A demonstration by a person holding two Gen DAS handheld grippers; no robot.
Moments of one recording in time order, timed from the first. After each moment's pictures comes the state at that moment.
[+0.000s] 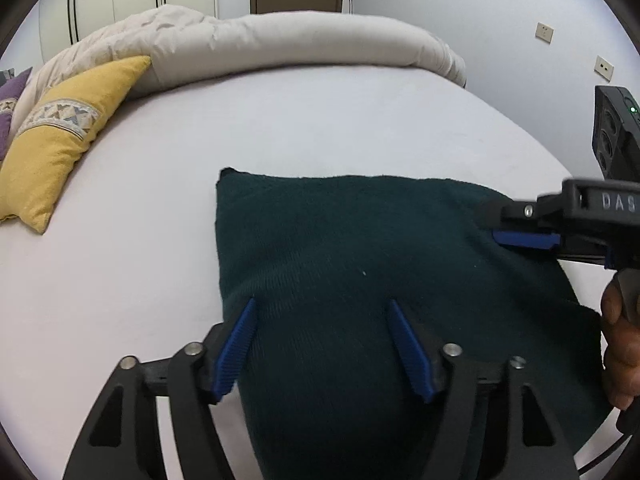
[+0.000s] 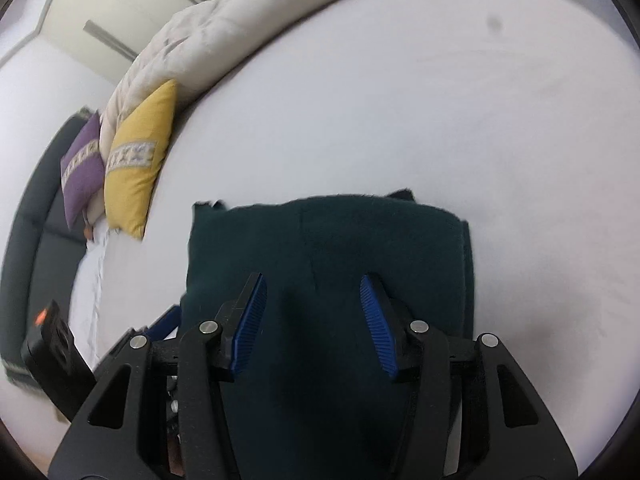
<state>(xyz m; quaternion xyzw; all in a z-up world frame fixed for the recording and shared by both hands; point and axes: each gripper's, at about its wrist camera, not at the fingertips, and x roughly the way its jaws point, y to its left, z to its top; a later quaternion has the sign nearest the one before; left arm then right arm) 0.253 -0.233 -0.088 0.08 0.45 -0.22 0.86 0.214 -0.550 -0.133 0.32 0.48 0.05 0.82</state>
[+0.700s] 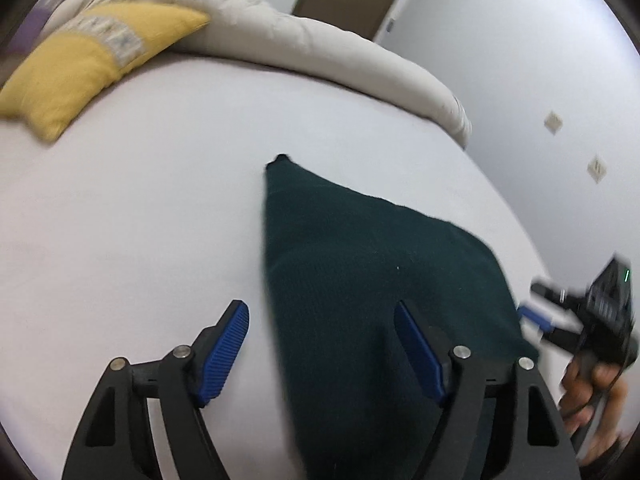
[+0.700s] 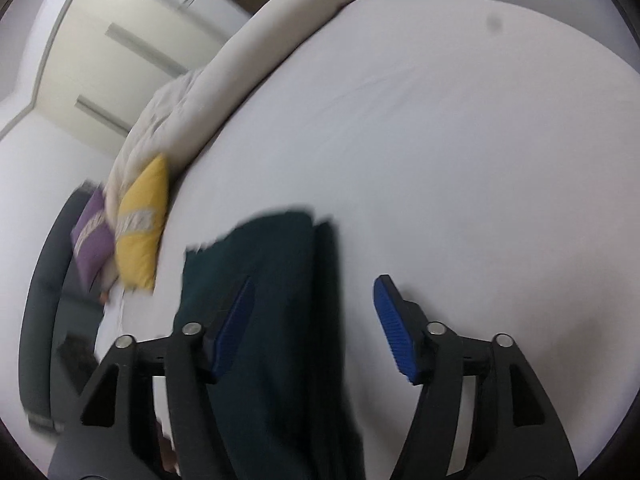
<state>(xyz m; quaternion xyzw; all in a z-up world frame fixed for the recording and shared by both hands) 0.236 -0.151 -0.081 -0.11 0.46 -0.23 0.85 0.117 -0.615 -0.131 0.38 0.40 0.01 0.83</state>
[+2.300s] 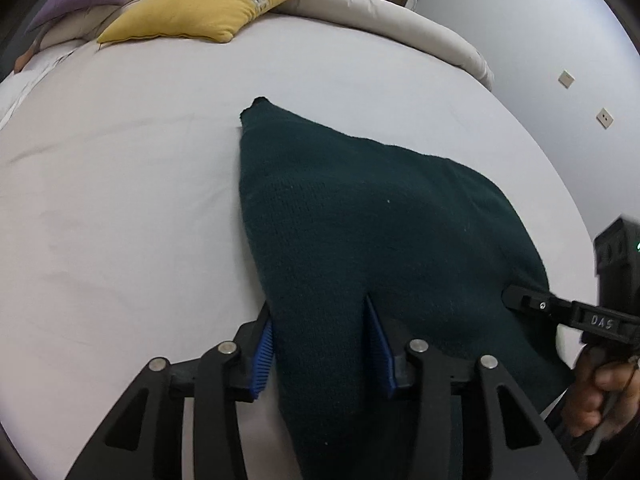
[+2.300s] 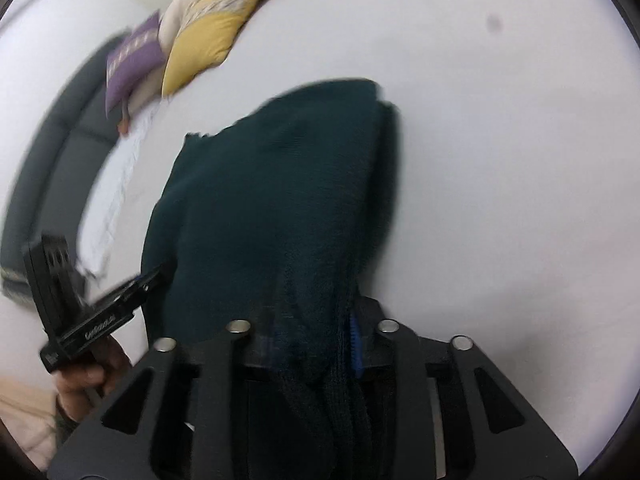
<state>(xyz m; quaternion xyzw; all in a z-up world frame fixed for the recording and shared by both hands) 0.028 0.035 -0.088 -0.04 0.52 -0.17 0.84 -0.059 -0.290 -0.159 0.29 0.51 0.13 0.80</state>
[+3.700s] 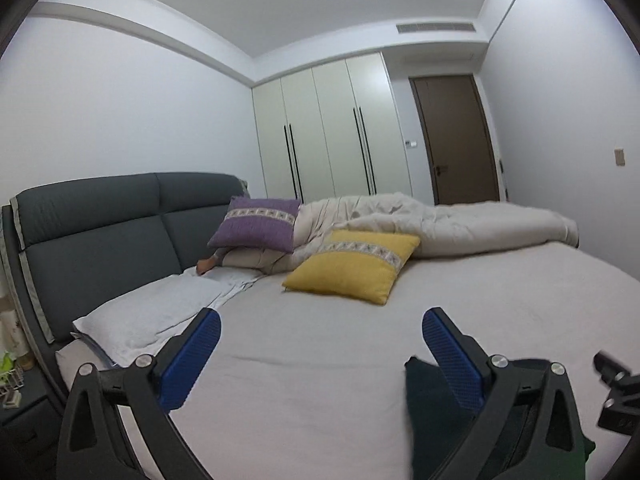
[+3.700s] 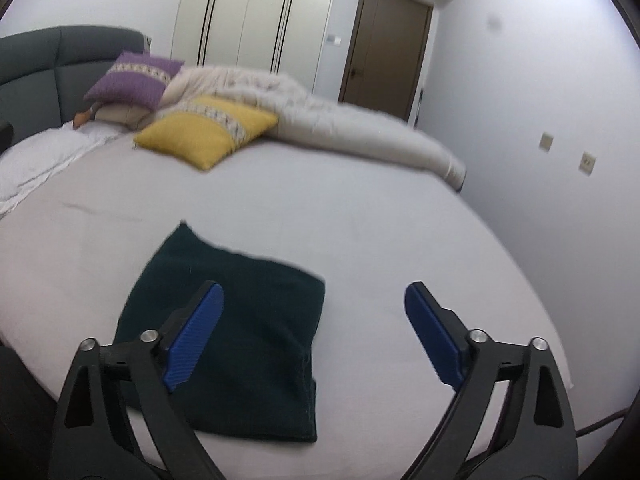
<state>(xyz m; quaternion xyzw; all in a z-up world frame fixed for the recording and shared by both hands) -0.122 0.075 0.100 0.08 0.11 0.09 0.99 -0.218 -0.176 0.077 -0.07 0.27 -0.09 0.96</state>
